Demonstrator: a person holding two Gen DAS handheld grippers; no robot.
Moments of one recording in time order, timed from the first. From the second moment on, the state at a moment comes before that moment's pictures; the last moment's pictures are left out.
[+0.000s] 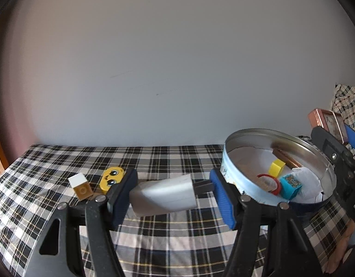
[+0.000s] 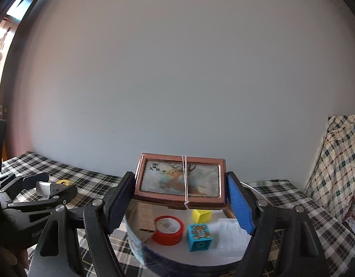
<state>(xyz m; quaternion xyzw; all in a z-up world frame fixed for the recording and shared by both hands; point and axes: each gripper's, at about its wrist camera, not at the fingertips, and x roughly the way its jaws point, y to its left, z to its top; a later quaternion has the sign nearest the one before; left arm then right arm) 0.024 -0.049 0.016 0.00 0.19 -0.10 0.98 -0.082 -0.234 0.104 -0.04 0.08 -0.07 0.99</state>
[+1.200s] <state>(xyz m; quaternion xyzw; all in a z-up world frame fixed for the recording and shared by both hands) 0.061 -0.145 0.042 0.01 0.18 -0.16 0.97 -0.040 -0.356 0.108 0.03 0.11 -0.20 0.97</state>
